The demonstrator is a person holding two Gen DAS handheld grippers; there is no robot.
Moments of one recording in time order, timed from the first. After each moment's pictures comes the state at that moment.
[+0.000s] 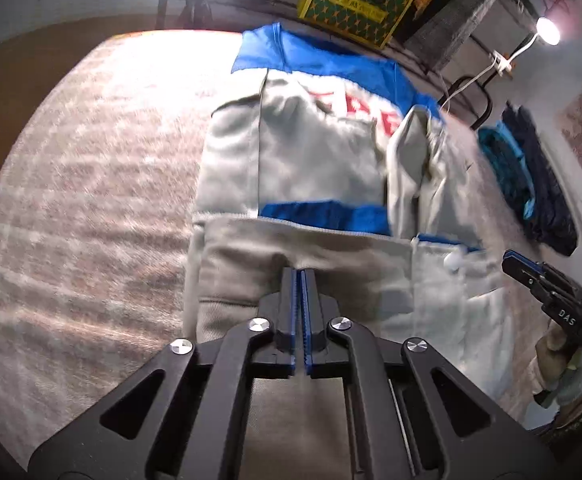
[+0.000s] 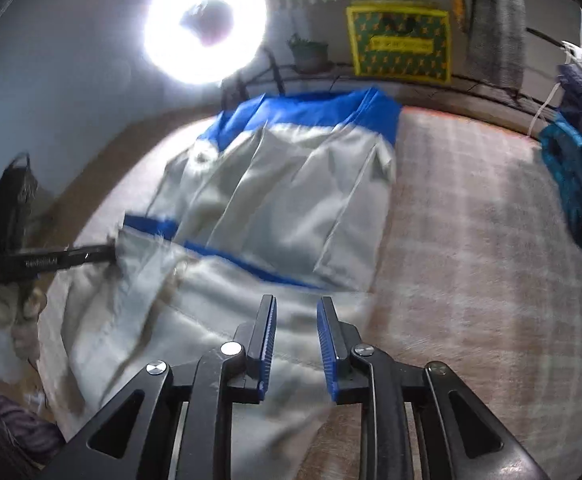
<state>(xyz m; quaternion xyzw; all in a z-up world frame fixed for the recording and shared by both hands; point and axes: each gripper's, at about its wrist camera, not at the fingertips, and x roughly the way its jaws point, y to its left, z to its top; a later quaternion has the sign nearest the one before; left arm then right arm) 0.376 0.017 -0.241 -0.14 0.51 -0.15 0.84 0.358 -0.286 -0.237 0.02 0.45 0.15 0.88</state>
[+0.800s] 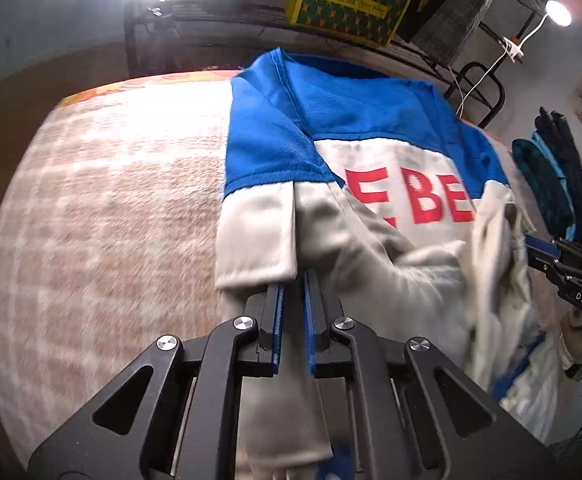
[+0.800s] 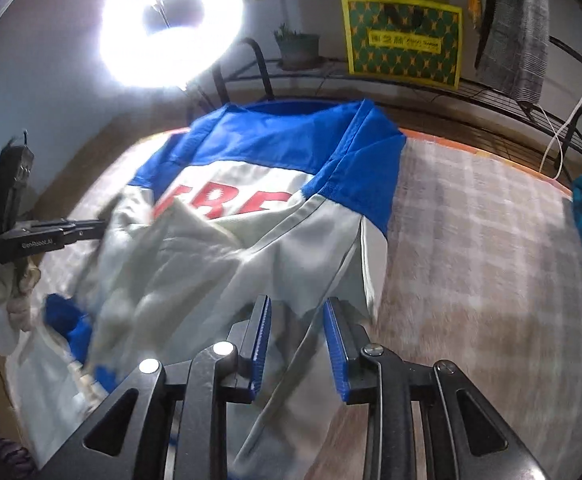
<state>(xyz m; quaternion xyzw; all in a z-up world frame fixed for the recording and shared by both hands) 0.528 0.012 -0.271 -0.07 0.51 -0.17 0.84 0.500 -0.291 -0.268 -0.02 0.47 0.14 0.87</state>
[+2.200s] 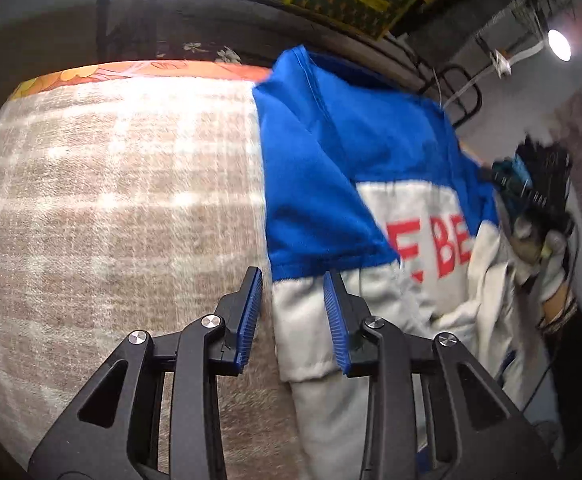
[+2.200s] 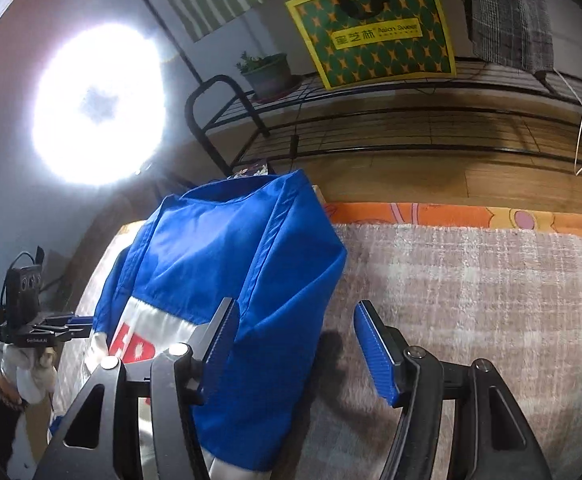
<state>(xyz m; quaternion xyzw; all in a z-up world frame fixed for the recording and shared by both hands) 0.607 0.074 -0.281 -0.15 0.54 -0.24 0.79 0.645 -0.368 -0.285 0.12 0.45 0.18 0.87</state>
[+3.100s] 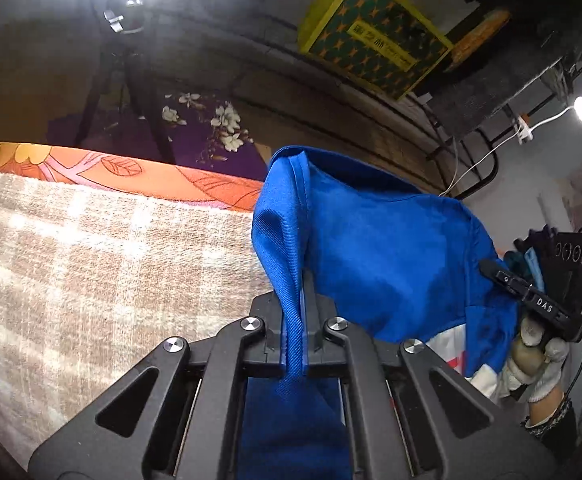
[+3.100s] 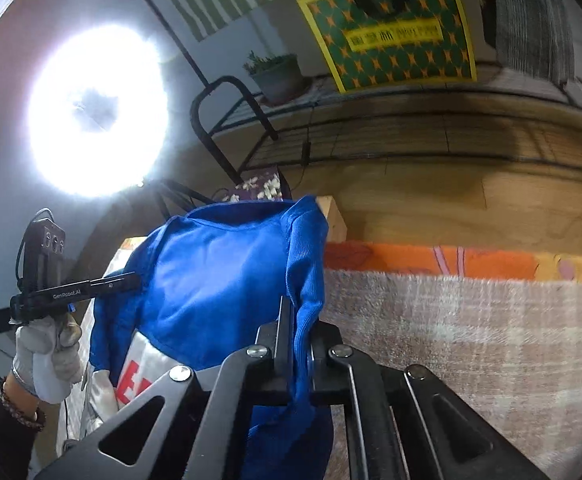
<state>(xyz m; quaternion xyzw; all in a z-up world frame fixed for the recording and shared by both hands) 0.687 0.027 -0.270 -0.20 0.50 -0.19 0.82 0.679 -0.337 -0.274 0.11 0.45 0.18 0.87</state>
